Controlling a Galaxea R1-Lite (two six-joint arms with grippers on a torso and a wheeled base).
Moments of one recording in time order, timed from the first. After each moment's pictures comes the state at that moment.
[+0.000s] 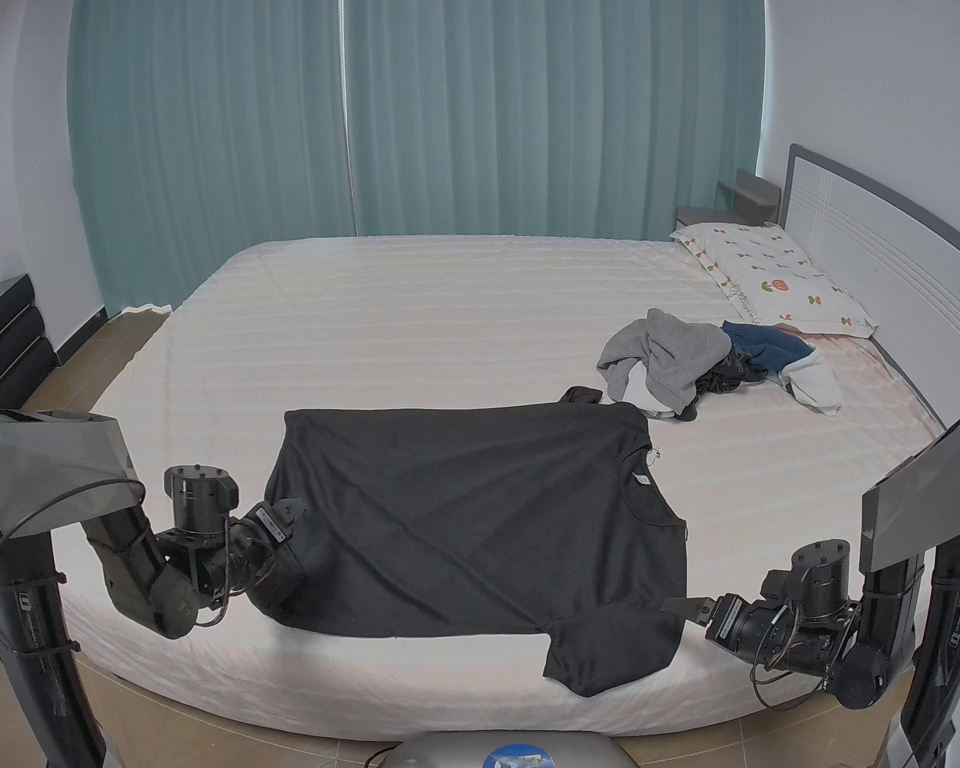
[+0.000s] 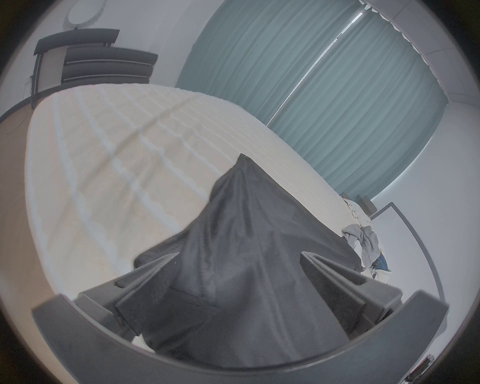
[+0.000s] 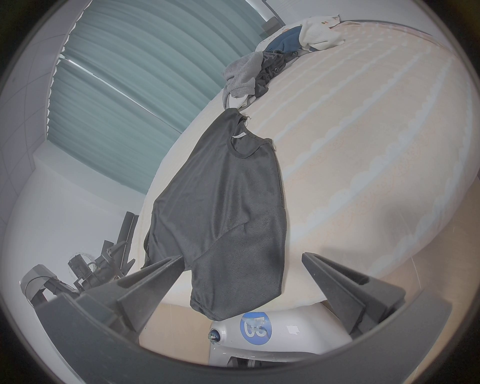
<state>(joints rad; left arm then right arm) -0.14 2.17 -0.51 -1.11 0.08 -0.78 0.34 2.21 -0.05 -1.55 0.12 0.82</state>
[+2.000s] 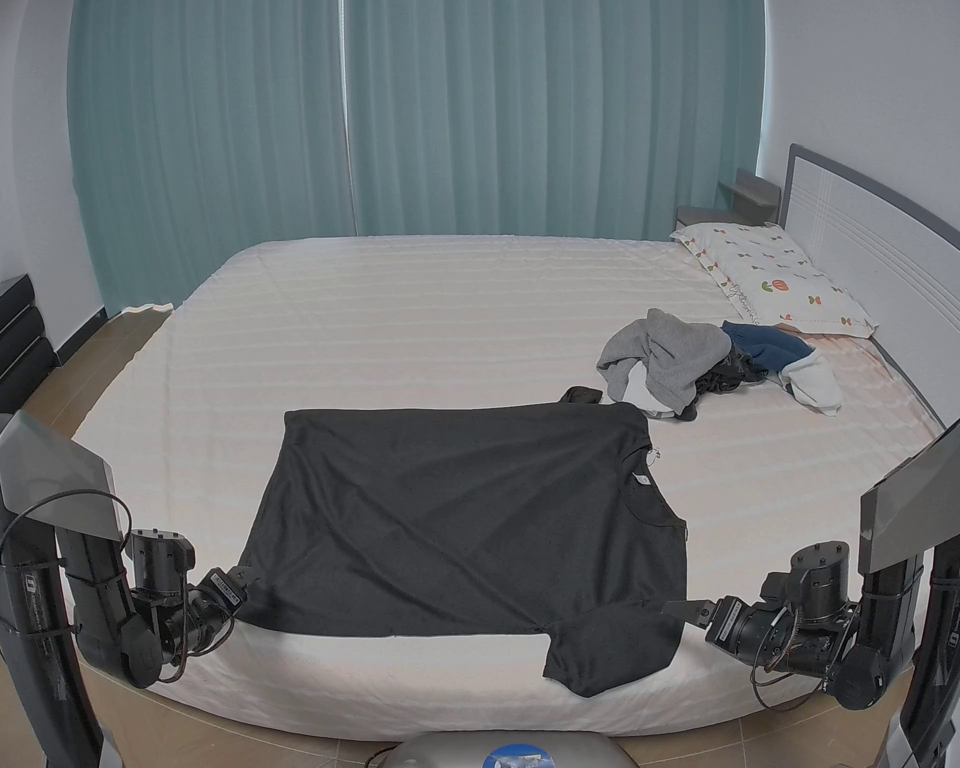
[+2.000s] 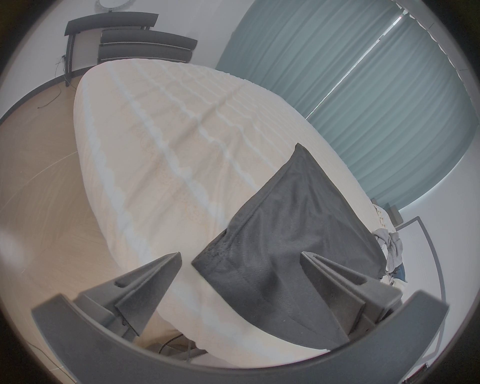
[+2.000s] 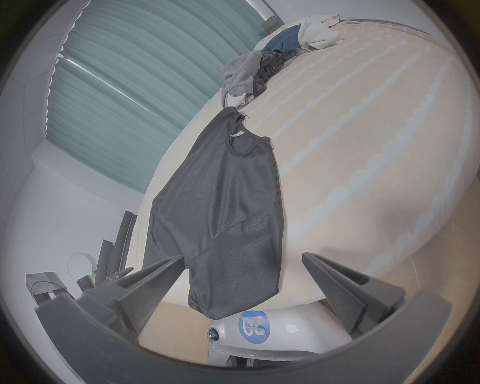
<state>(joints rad) 0.01 2.24 -0.20 -1.32 0.06 -0.83 0.34 2.21 -0.05 -1.55 0.12 0.82</state>
